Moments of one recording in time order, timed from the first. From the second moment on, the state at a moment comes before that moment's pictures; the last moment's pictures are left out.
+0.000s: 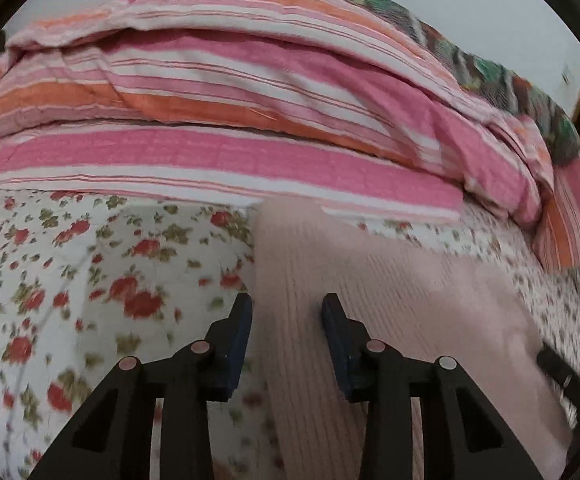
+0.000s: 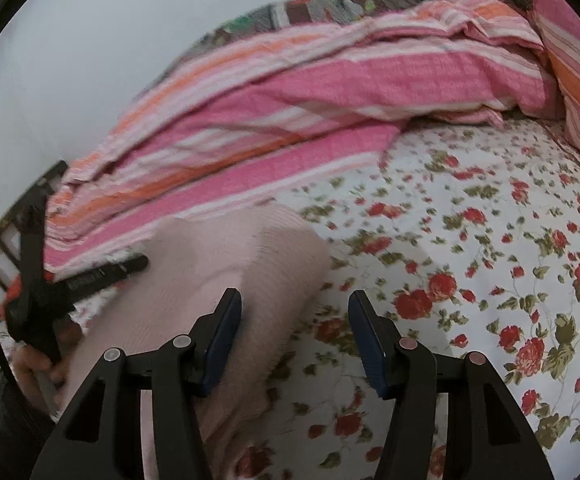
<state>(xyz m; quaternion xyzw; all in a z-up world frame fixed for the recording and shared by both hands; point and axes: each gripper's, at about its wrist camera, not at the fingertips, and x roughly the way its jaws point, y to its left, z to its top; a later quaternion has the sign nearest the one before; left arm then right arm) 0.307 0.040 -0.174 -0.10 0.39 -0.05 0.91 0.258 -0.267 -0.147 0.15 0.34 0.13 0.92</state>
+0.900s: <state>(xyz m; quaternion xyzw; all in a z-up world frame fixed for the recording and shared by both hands) 0.217 0.025 -0.165 -0.03 0.34 -0.02 0.94 0.253 -0.232 -0.165 0.07 0.37 0.09 0.92</state>
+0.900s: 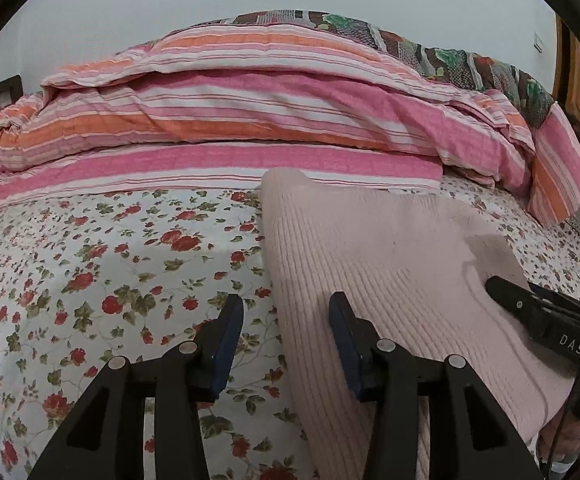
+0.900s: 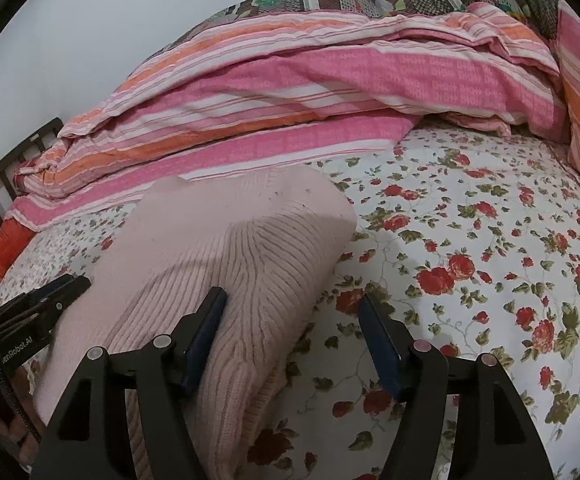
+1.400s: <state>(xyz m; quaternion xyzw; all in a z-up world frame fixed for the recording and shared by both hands) 0.209 0.032 -0.164 -0.05 0.35 -0.03 0.94 0.230 -0.210 -0.151 -0.04 0.36 0.04 0.93</state>
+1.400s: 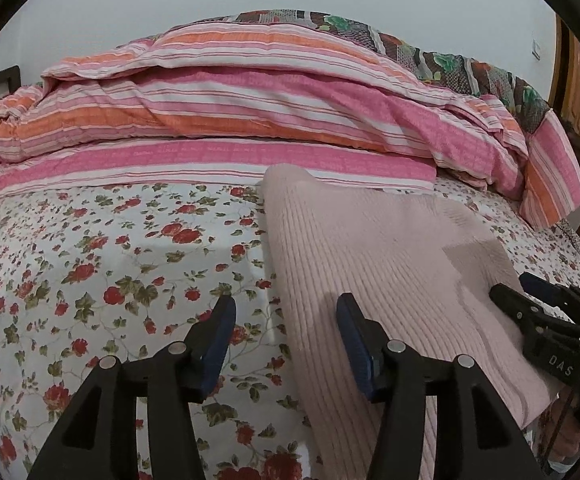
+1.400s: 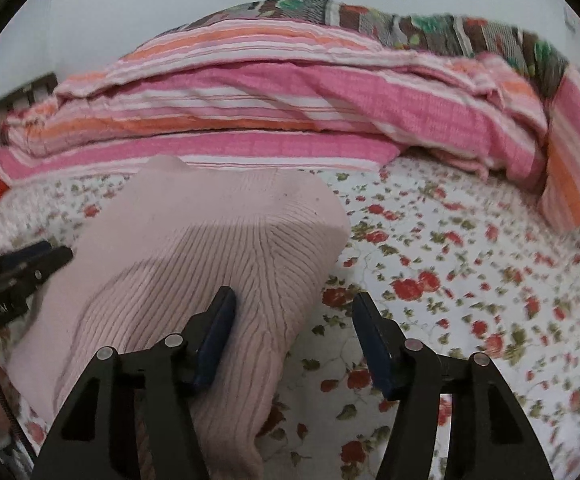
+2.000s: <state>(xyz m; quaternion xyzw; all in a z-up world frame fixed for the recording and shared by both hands) 0.197 0.034 -0.166 -0.06 0.36 -0.05 0.93 0.211 -0.220 -0.153 -0.03 0.39 0.03 0.92</state>
